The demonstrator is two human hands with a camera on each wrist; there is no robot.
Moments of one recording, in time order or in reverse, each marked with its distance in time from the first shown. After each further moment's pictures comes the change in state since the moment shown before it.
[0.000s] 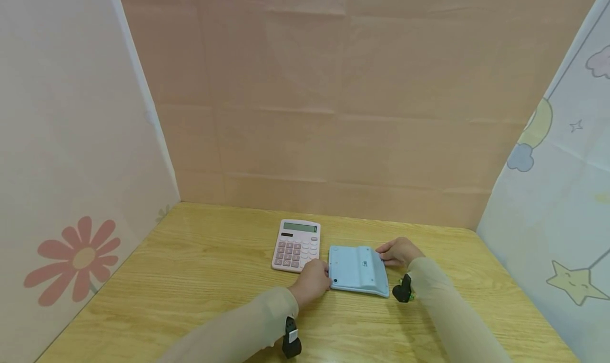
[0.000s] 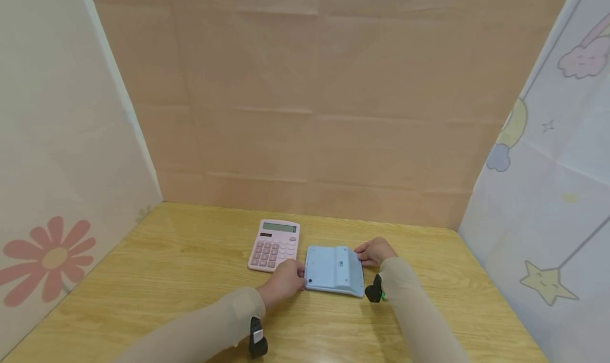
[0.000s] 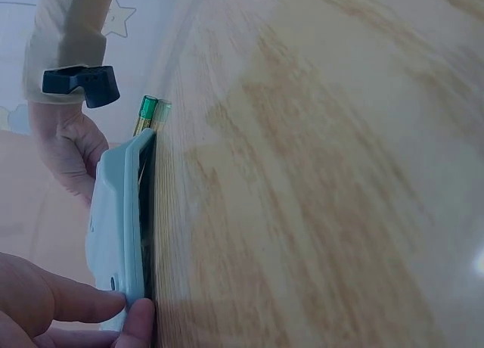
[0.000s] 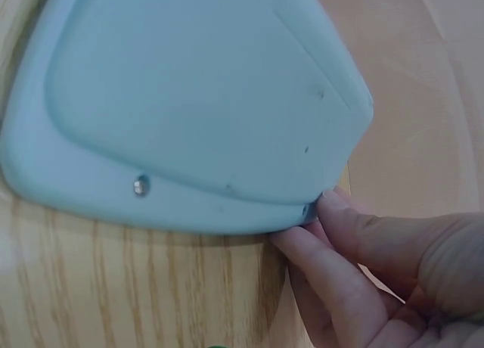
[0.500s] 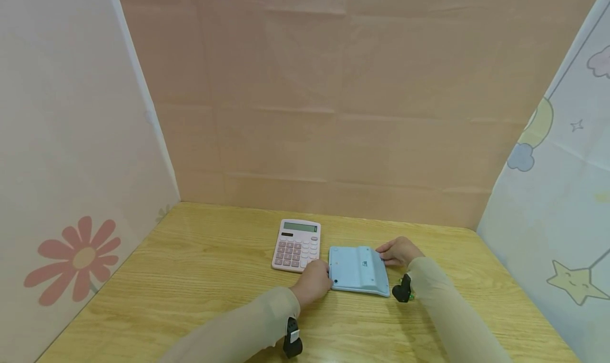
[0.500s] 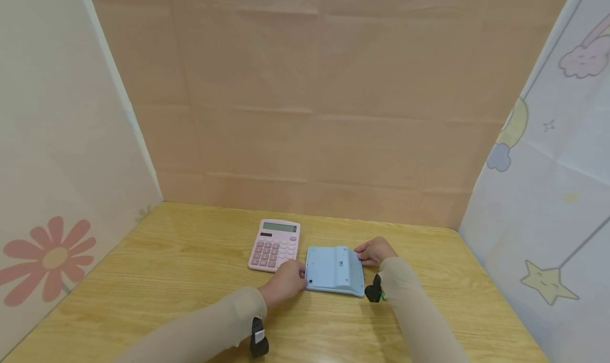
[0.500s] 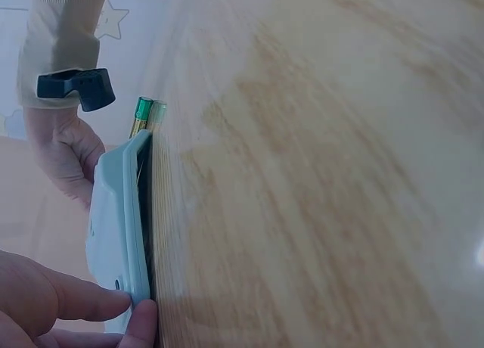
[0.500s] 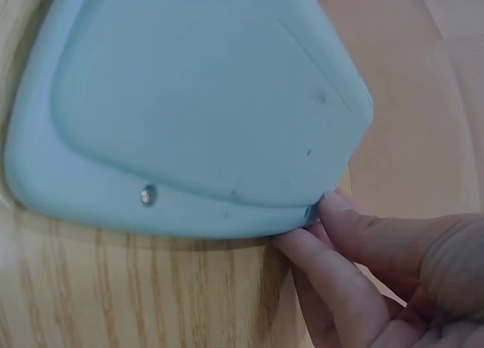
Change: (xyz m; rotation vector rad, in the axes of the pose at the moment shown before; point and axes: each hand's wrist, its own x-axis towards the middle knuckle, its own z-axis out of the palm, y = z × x) left_hand -0.001 0.005 -0.001 0.078 -0.011 -0.002; right_hand 0.000 -0.001 0.001 0.004 0.007 0.012
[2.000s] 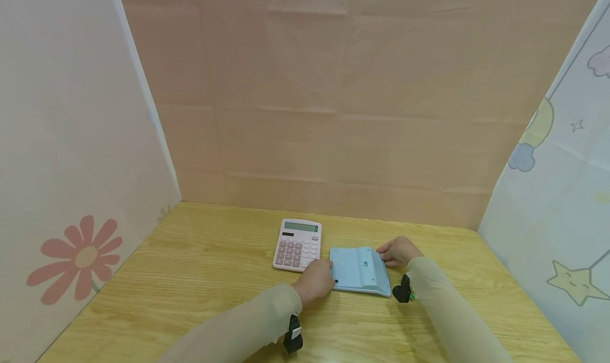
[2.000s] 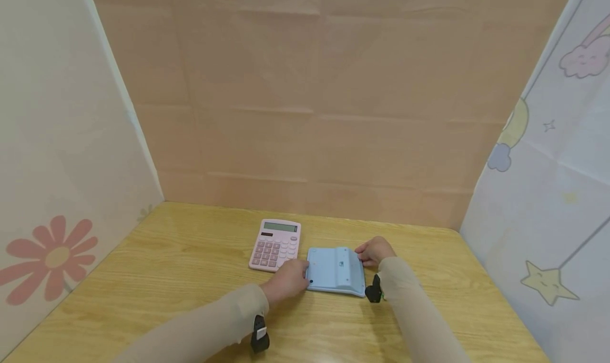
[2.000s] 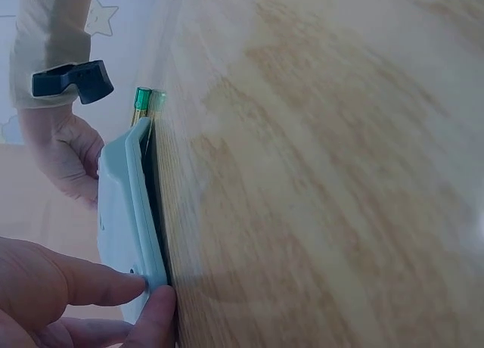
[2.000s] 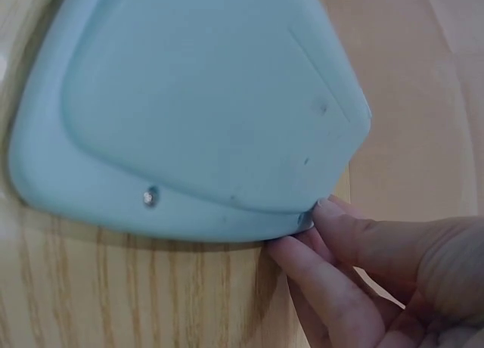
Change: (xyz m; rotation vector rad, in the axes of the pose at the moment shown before) left_hand 0.004 0.005 -0.001 0.125 -0.040 0.019; right_hand -0.004 -0.004 0.002 -0.093 0.029 0.018
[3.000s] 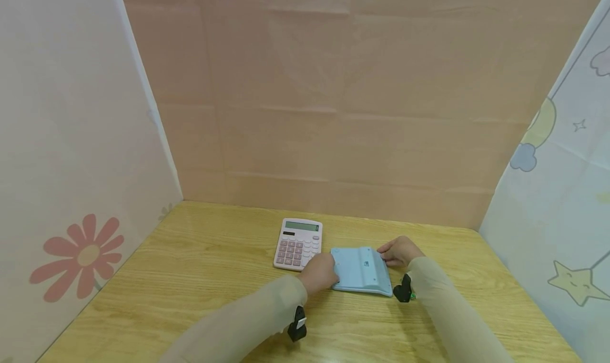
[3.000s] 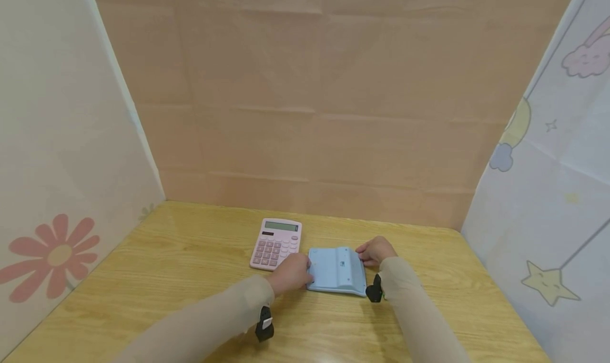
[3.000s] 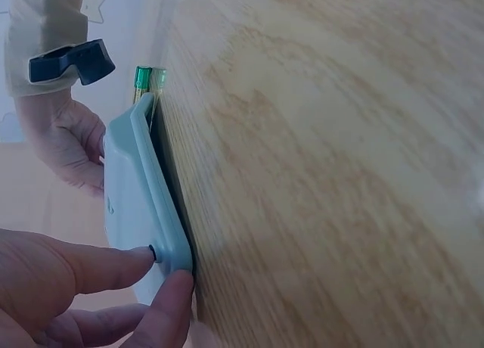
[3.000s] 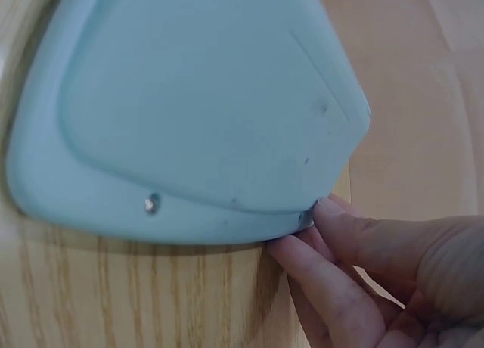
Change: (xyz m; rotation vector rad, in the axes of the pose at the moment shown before) left_hand 0.007 0.005 -0.005 0.064 0.002 0.019; right_hand 0.005 0.004 -0.002 0.020 -0.028 -0.007
